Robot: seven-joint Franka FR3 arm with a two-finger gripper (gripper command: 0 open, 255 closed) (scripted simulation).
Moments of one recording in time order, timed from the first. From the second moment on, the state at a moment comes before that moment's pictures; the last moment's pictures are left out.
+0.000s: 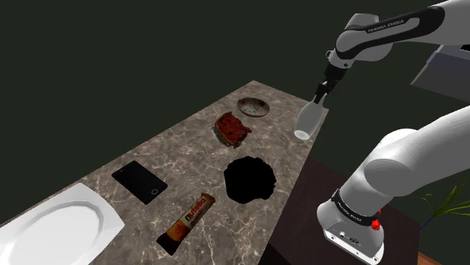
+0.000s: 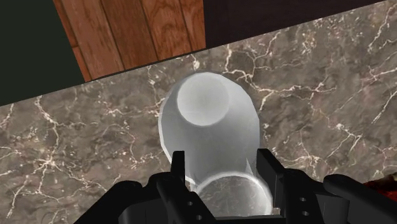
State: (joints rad) arm -0.10 -0.45 -0.64 -2.48 -0.28 2.13 -0.48
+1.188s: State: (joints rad) arm -0.10 -0.51 -0.58 -2.32 -0.27 1.92 -0.48
